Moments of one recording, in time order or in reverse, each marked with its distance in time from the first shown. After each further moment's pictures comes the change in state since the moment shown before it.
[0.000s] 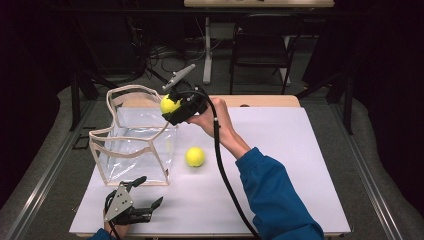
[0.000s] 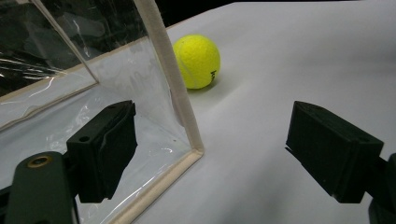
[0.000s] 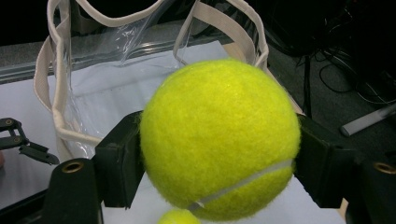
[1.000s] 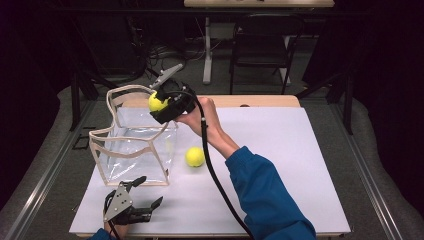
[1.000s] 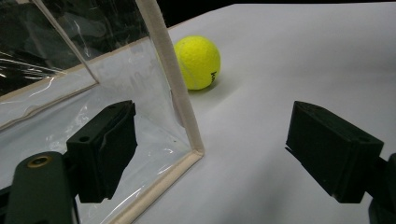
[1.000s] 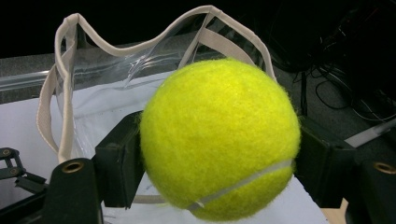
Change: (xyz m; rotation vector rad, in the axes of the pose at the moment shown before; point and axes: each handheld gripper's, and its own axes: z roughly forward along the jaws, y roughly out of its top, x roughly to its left) left arm 0.001 0.000 0.000 -0.006 -0.001 -0.005; right arm 0.013 0.019 0.015 -0.050 -0.011 -0.023
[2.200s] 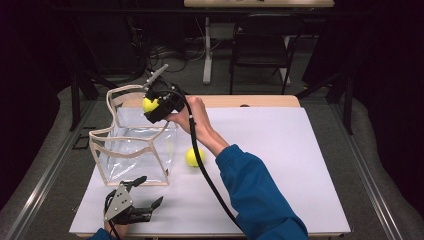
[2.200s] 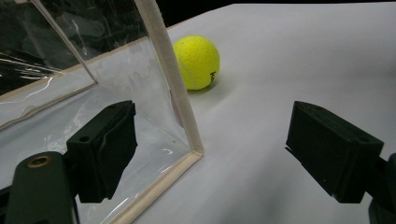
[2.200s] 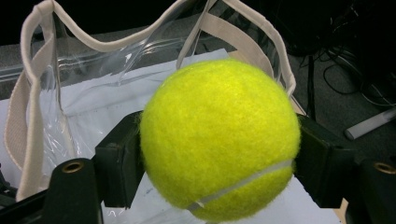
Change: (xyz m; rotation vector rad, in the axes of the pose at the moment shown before) left arm 0.001 0.000 0.001 0.004 -0.006 0.000; right arm 0.000 0.009 0.035 0.074 0.008 0.019
